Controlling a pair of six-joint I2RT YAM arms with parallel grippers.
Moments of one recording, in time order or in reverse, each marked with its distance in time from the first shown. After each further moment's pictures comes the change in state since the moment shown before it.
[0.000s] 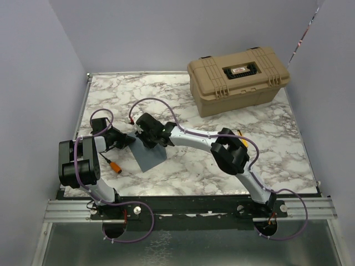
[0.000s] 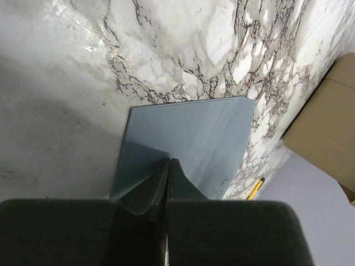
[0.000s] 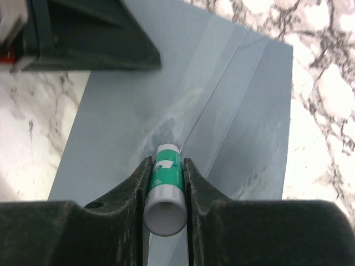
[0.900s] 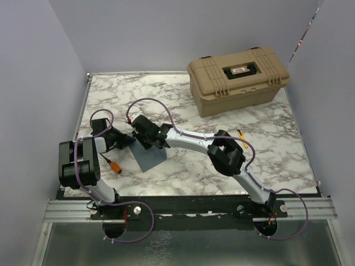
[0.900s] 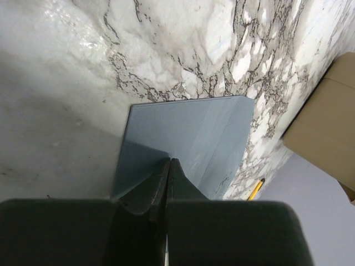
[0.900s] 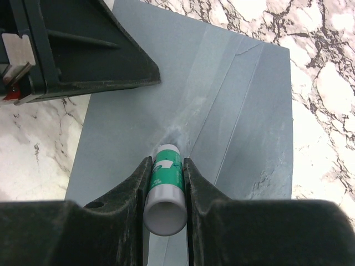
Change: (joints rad) left arm 0.000 -0.011 -0.016 0.018 -0.005 -0.002; right arm 0.027 0.024 0.043 -0.026 0.111 0.076
